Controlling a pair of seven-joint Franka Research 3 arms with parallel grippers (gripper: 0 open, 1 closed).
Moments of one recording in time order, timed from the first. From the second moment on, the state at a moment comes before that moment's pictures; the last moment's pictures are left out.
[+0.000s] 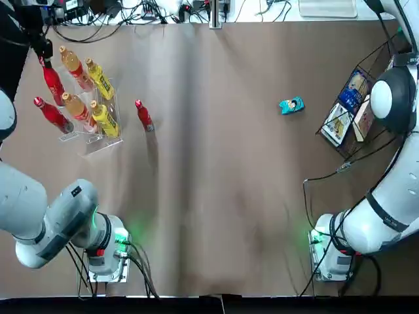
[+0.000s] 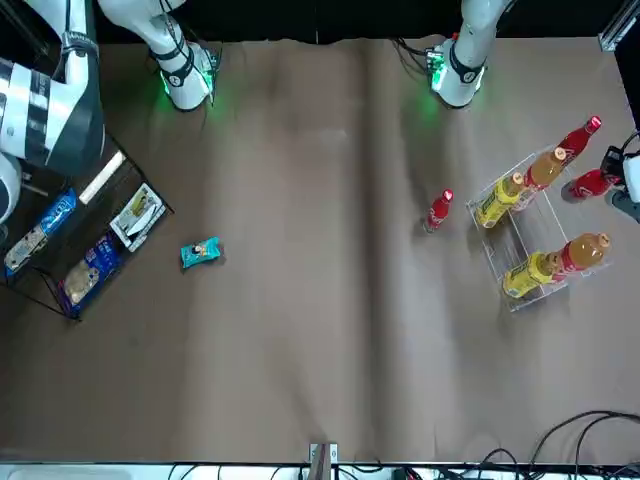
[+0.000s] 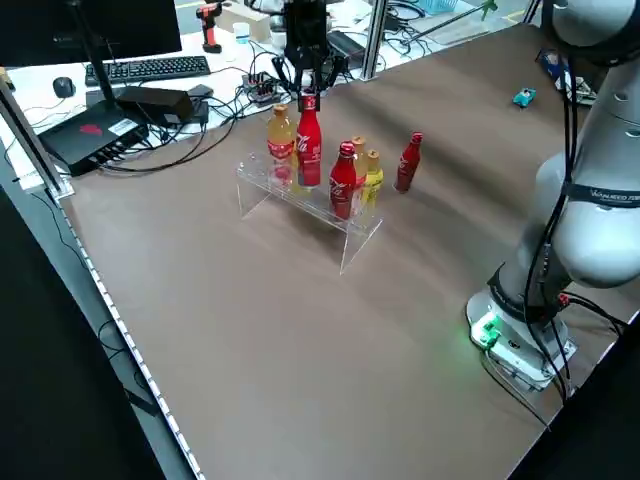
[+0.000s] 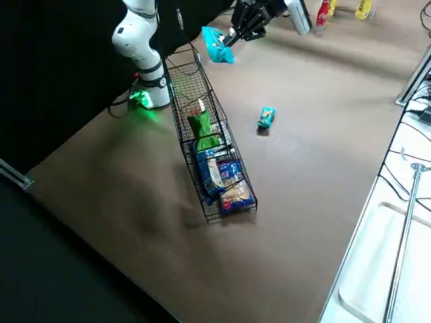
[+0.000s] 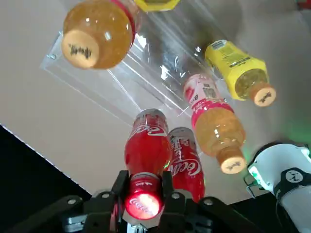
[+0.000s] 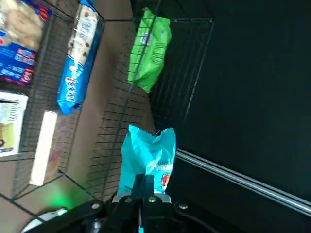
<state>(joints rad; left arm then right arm) 0.76 0.16 -0.61 -1.67 0.35 1.46 0.65 0.32 0.39 -0.25 -1.18 -0.73 0.96 0.22</state>
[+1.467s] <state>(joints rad) 0.83 0.09 -0.62 -1.75 0.28 1.59 0.69 0.16 0.44 -0.24 -1.30 -0.73 1.07 0.16</state>
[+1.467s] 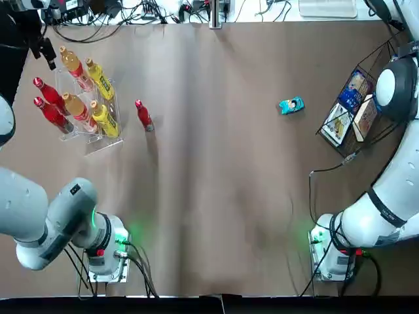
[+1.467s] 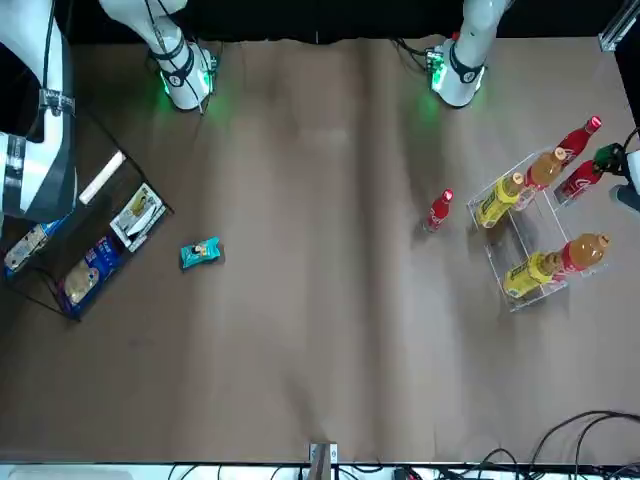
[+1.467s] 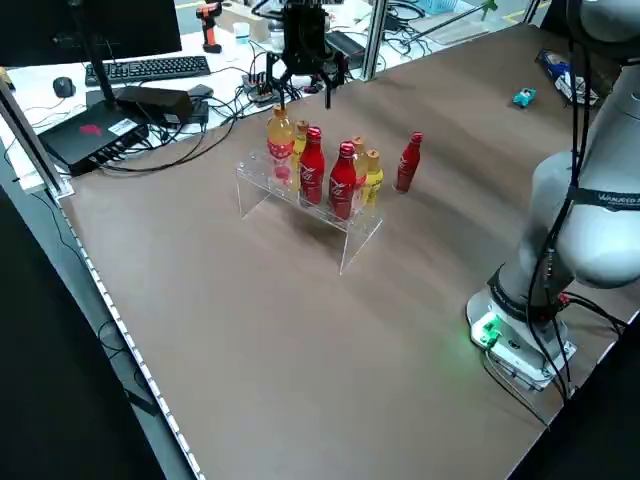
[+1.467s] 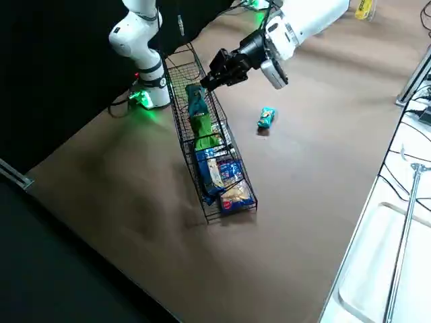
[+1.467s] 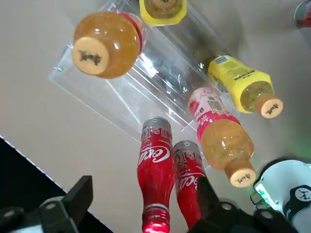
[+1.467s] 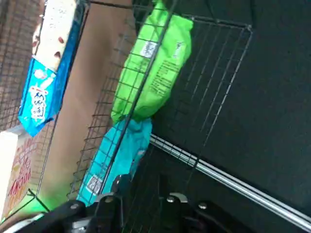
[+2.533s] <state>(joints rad) 0.39 0.24 -0.86 -2.00 0.21 1.77 -0.31 0.20 0.38 -0.24 -1.41 -0.01 1.37 0.59</state>
